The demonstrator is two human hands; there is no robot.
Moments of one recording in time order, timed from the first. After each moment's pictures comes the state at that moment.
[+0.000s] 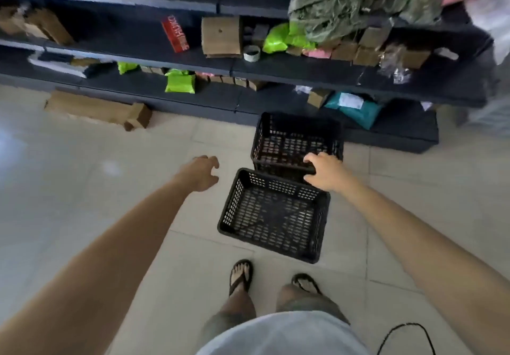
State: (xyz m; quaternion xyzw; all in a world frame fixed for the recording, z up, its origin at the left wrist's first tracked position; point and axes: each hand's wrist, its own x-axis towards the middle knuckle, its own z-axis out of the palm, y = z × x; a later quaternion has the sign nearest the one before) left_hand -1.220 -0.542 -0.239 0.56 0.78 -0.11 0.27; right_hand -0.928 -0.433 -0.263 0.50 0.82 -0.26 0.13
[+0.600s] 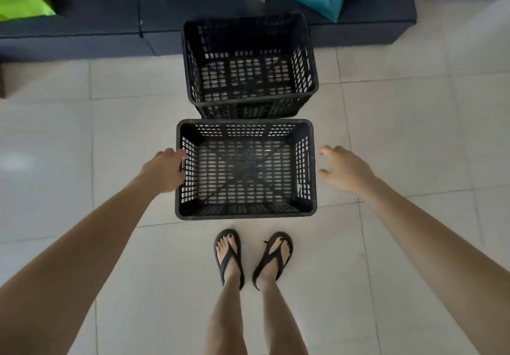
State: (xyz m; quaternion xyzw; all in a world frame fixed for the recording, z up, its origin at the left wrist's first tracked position) left_hand -1.244 -0.488 -0.529 0.64 0.67 -0.22 0.31; right_hand -0.867 -0.485 -0.503 0.67 0.65 -0.29 0.19
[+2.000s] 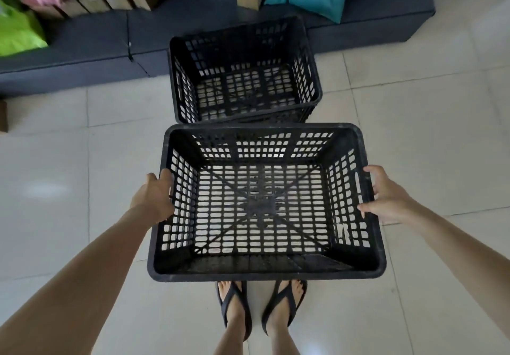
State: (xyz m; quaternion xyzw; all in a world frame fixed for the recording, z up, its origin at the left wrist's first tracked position) left_hand -1.207 -0.467 -0.603 0.57 0.75 -0.20 0.27; right_hand -0.765 -0.479 -0.612 0.76 0.45 -0.47 0.07
